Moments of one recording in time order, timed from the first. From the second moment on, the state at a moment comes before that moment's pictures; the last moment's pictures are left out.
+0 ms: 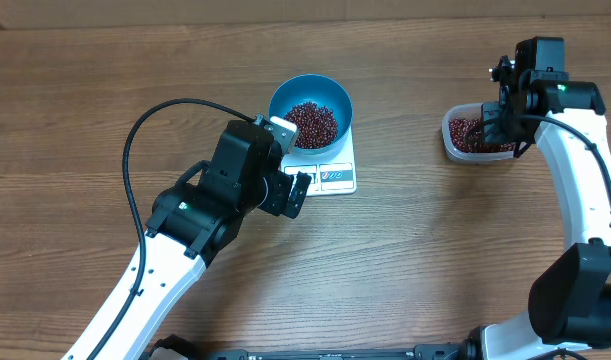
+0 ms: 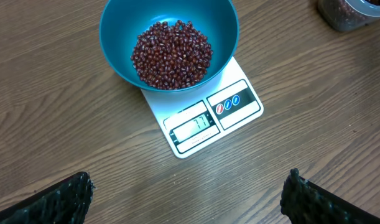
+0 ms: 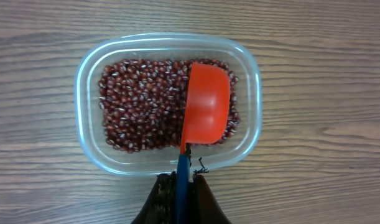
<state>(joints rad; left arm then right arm) -0.51 1.25 1.13 -0.74 -0.02 -0.06 -0.09 1.72 1.50 -0.97 0.15 -0.15</state>
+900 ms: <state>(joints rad) -0.51 1.25 1.13 -0.74 -0.02 -0.06 -0.09 1.78 1.50 -0.97 0.11 -0.17</state>
